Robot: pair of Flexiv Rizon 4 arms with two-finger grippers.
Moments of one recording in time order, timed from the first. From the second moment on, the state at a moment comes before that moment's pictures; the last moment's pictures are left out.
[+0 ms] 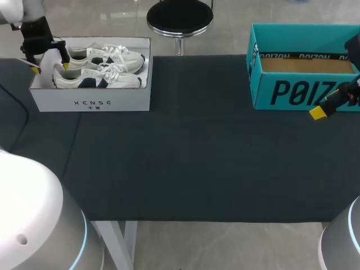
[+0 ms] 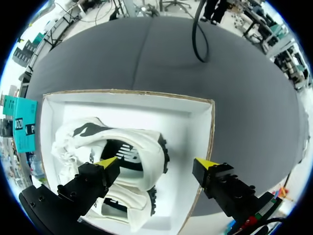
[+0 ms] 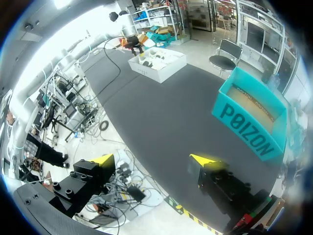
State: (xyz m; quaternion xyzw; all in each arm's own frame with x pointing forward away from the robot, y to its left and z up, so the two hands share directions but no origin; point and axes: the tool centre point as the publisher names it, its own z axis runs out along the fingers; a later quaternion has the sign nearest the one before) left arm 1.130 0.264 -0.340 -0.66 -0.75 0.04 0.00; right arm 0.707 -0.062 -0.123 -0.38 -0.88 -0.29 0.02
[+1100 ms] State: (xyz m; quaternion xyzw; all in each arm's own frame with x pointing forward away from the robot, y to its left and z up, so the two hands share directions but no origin) left arm 1.129 0.261 -0.335 -0.67 -0.74 0.03 -0.02; right arm 0.707 -0.062 -0.123 -0.38 -0.88 -0.29 0.02
